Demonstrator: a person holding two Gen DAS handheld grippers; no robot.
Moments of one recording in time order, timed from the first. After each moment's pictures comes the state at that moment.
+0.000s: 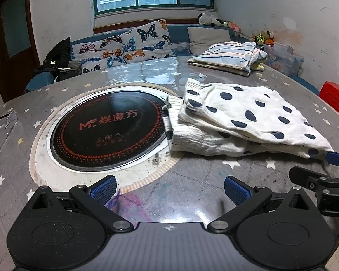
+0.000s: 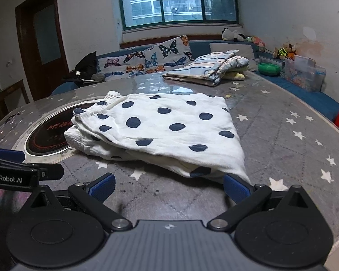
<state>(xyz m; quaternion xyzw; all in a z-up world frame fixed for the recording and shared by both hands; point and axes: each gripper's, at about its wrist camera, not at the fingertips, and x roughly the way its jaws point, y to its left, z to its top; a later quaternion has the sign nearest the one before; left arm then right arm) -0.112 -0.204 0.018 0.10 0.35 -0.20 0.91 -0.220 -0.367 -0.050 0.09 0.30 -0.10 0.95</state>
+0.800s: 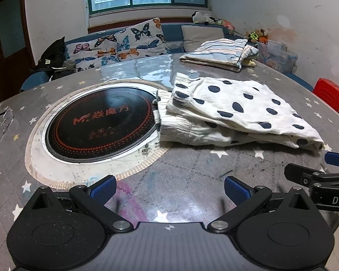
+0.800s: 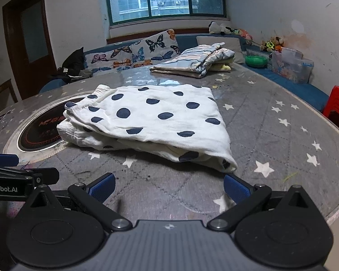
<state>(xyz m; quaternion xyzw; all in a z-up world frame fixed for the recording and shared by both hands) -0.127 -0.206 0.015 0.10 0.35 -0.22 0.91 -0.231 -0.363 -0.051 0.10 0.32 -0.13 0.93</state>
